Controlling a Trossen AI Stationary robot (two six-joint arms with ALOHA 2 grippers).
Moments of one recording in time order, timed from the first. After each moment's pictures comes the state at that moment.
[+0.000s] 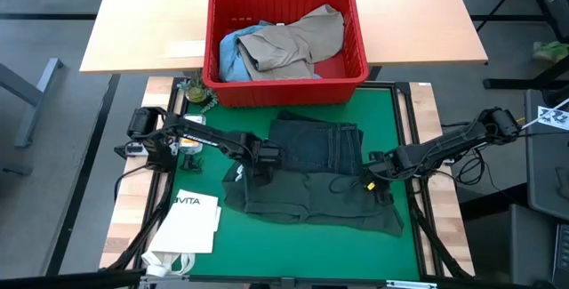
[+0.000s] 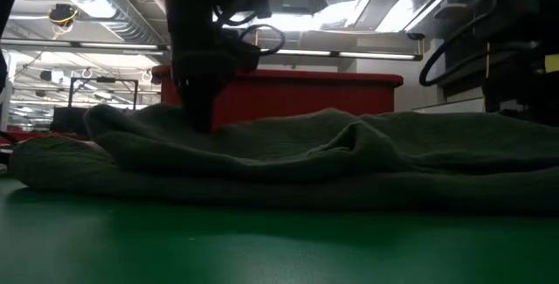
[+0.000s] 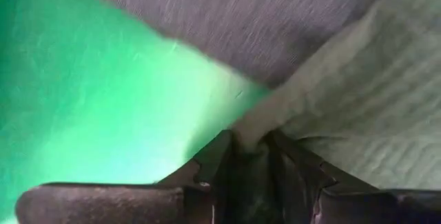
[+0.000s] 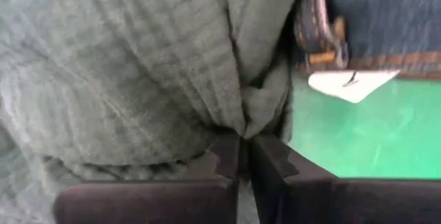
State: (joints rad) left arm -0.06 1.79 1.24 -0.91 -0.26 -0.46; right arm 0.28 1.14 0.48 -0.76 -0.08 0.26
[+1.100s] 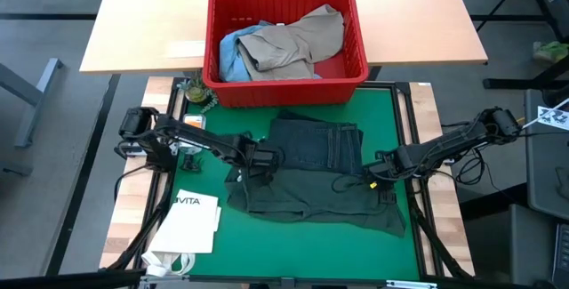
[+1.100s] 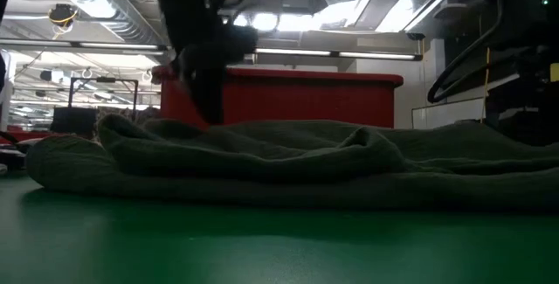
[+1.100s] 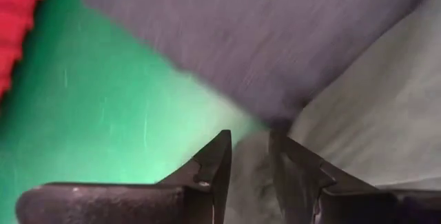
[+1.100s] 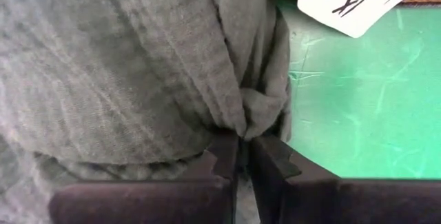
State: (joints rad) left arm -0.11 1.72 1.20 -0.82 -0.38 -0.54; right arm 0.28 1.14 0.48 -0.84 -0.07 0.33
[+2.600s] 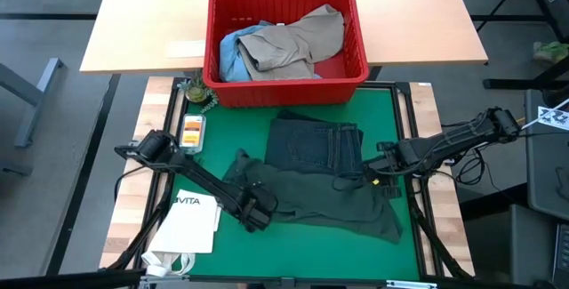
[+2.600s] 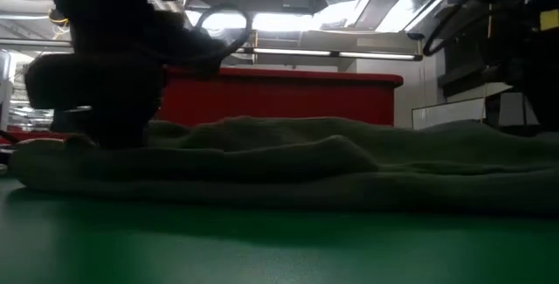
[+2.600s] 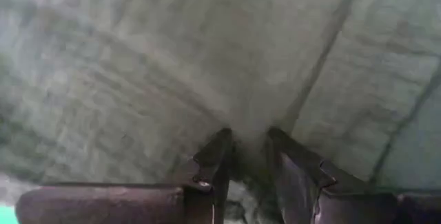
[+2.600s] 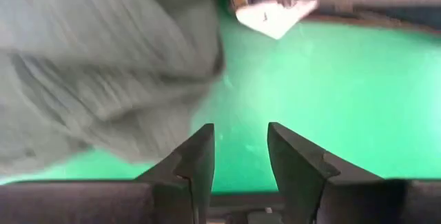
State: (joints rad) left arm -0.46 1.98 1.28 -0.92 -0.30 -0.88; right arm 0.28 1.13 0.74 -1.19 0.03 0.26
